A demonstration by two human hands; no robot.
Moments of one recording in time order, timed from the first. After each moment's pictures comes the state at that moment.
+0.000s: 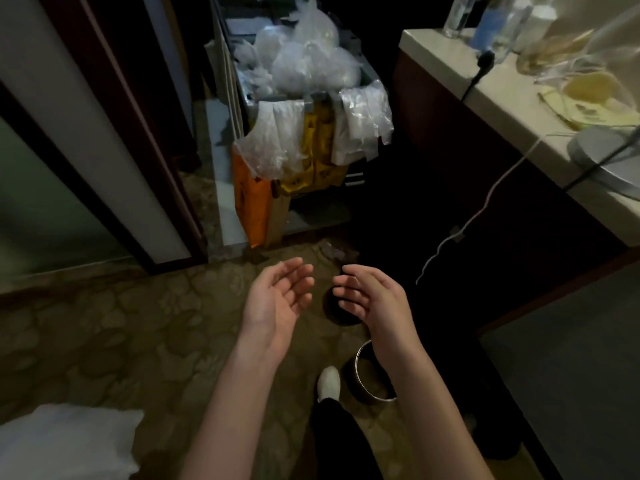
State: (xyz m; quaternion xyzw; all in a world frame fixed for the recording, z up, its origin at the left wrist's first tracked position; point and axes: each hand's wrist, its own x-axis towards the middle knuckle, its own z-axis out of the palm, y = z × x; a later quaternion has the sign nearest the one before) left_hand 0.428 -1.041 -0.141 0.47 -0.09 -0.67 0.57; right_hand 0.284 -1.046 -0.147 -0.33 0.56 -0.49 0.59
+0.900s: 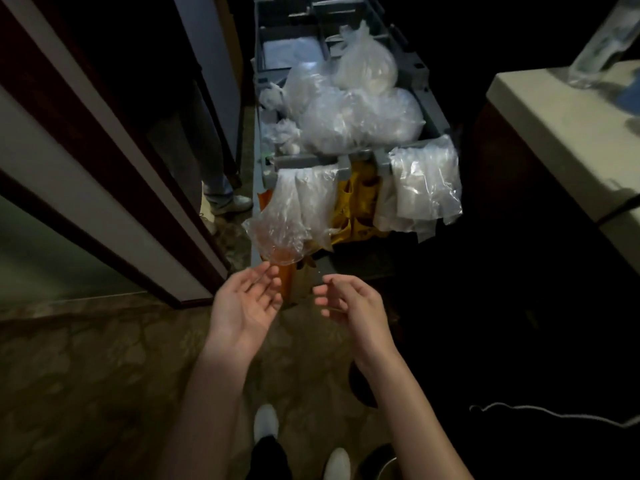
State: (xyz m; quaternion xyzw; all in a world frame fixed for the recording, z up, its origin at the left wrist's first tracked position) left_hand 0.487 -1.404 -0.147 0.50 0.04 -0.58 0.64; right_hand 0.331 -1.437 -0.175 -0.34 0.49 -0.39 0.70
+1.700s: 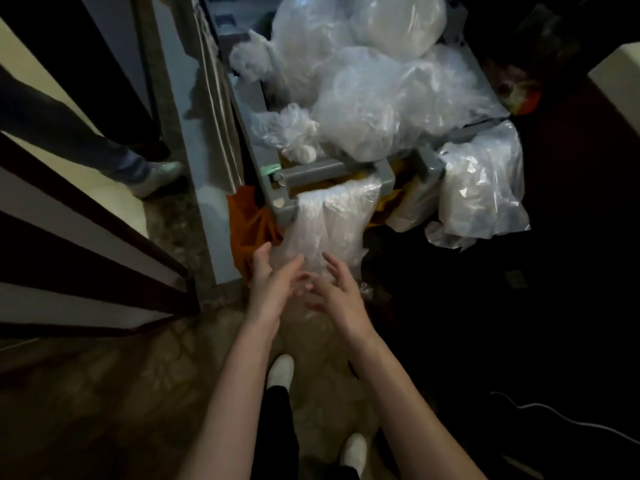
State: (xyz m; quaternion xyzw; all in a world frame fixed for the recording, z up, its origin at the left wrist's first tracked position) left_hand 0.643 -1.646 -0.289 0.64 -0.22 -0.60 0.43; right_hand 0.528 -1.630 -0.268 -0.31 0.62 -0.35 0.63
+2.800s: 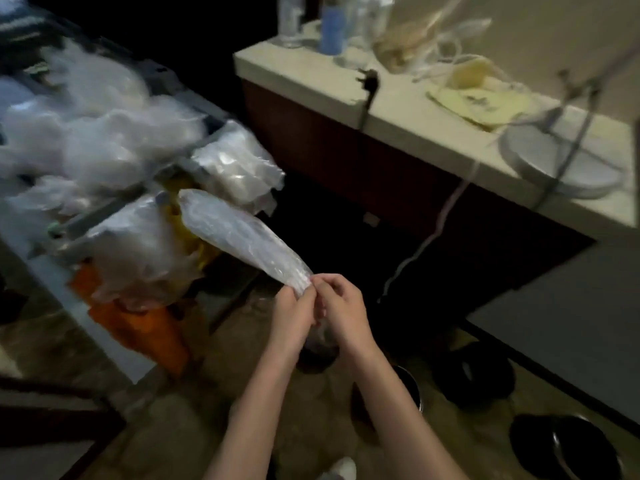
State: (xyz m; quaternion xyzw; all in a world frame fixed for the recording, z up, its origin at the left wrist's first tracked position) left_hand 0.395 -1.408 -0.189 0.50 -0.54 -0.63 0.25; right_hand 0.318 -1.363 -0.178 -0.24 0.69 -0.56 0.38
